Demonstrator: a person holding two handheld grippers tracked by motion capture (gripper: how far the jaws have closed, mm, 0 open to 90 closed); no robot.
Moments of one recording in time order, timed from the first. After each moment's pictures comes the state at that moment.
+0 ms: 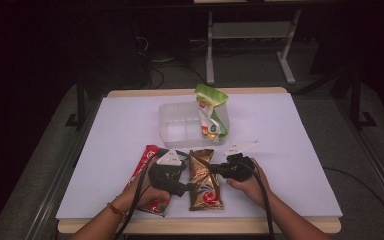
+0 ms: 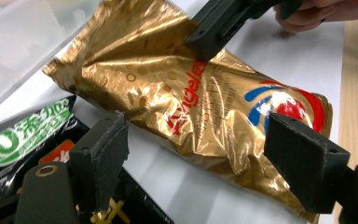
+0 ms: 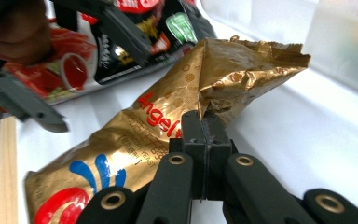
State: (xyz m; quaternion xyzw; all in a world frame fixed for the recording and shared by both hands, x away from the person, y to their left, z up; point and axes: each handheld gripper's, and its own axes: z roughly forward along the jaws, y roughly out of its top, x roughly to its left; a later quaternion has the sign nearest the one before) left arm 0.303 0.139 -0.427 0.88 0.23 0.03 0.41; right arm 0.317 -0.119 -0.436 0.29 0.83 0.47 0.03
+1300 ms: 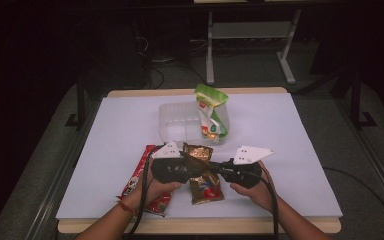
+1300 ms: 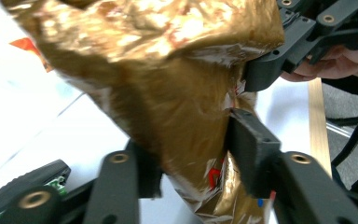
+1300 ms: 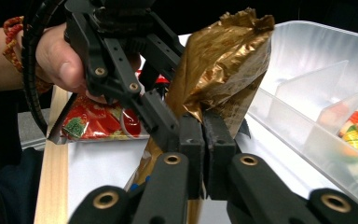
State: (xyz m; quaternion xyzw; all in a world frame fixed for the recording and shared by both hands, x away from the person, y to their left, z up) left arm 0.309 0.135 -0.409 0.84 0.22 0.03 0.50; right arm 0.287 -0.126 -0.402 0.19 0.81 0.55 0.10
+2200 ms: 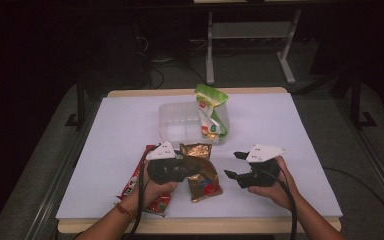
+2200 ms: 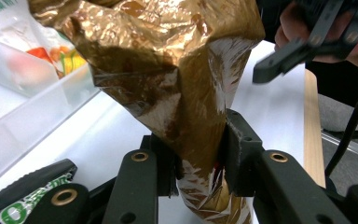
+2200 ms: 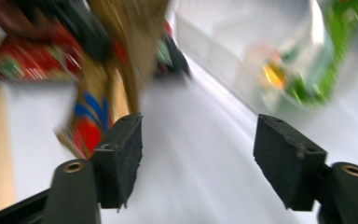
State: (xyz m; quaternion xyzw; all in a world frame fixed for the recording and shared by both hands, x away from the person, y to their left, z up) left arm 0.302 0.143 -0.404 0.82 0.23 0.04 0.52; right arm 0.286 -0.167 -0.400 0.24 0.85 0.44 0.17
